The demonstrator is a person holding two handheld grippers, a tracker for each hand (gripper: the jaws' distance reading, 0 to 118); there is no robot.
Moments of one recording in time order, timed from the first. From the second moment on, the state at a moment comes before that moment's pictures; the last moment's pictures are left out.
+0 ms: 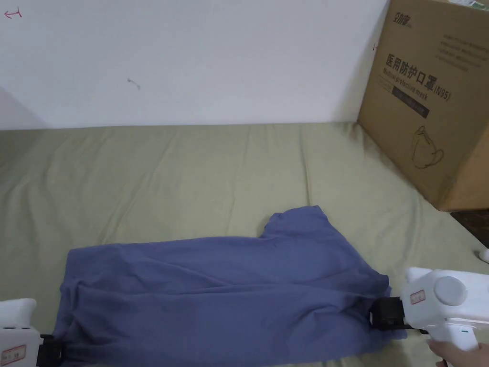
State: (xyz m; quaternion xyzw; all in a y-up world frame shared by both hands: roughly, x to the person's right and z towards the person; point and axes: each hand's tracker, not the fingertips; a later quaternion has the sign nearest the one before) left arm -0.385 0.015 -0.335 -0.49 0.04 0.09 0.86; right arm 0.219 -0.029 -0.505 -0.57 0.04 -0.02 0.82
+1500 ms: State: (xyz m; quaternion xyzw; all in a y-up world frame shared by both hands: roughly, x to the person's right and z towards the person) left arm -0.331 0.129 -0.190 -0.33 0.00 0.14 0.93; right arm 0.206 0.111 -0.303 -0.40 0.16 -0.06 0.90
